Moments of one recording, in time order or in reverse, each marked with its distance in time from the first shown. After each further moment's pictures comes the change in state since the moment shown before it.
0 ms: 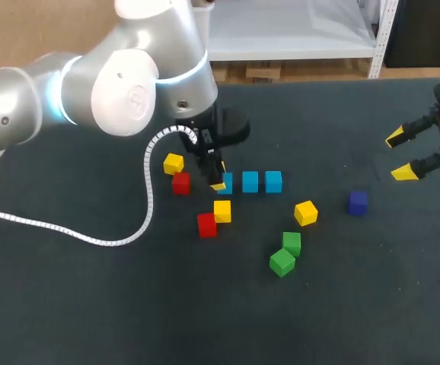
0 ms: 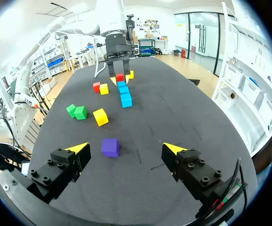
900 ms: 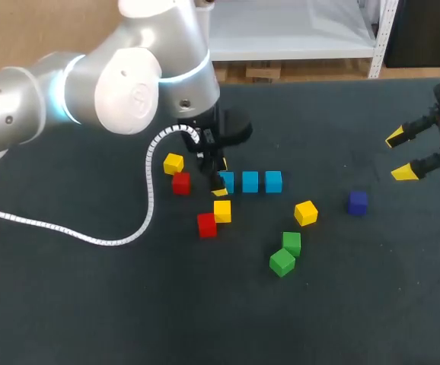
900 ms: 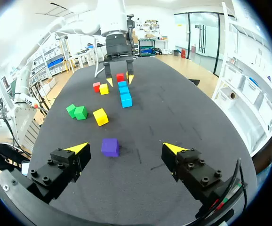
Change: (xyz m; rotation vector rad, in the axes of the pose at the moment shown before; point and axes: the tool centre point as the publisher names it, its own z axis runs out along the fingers) left arm -0.003 -0.001 -0.001 0.018 -0.004 -0.005; right arm 0.000 0.000 0.000 0.000 0.000 0.000
